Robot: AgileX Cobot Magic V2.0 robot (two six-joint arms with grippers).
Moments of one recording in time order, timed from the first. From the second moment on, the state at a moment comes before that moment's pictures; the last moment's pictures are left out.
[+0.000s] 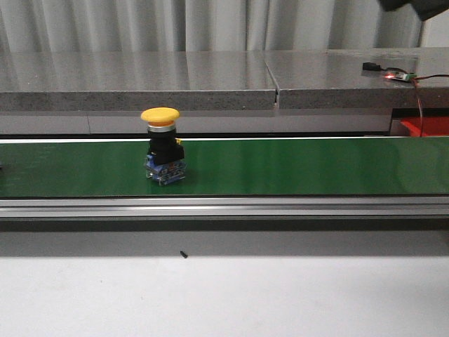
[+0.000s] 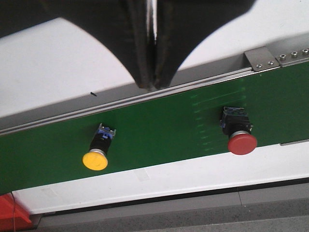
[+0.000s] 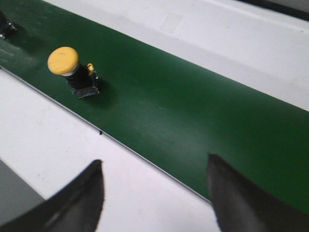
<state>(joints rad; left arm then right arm) -0.22 0.44 -0.75 -0.16 0.90 0.10 0.19 1.17 -1.04 0.49 0.78 -0.45</state>
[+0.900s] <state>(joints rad) -0.22 0.44 -0.75 -0.16 0.90 0.10 0.44 1.76 -1.42 0.48 0.90 -0.57</state>
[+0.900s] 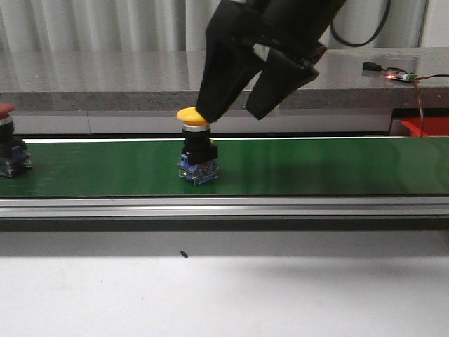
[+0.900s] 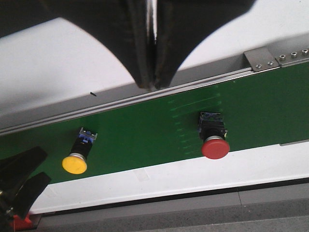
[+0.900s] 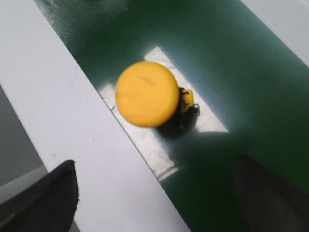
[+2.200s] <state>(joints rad) -0.22 0.44 -0.75 -0.16 0.90 0.10 0.29 1.51 -1.16 0.53 0.65 -0.64</state>
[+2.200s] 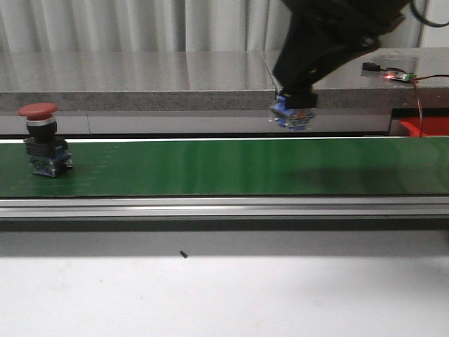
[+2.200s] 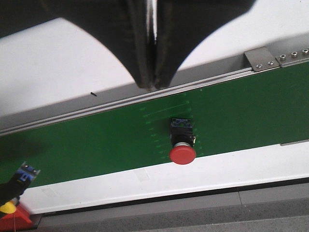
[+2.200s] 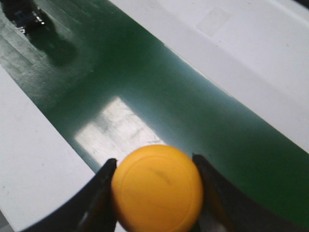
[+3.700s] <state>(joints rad) -0.22 0.44 -0.75 -0.16 0.90 0.10 -0.66 1.58 -1.01 0.58 0.47 -0.42</state>
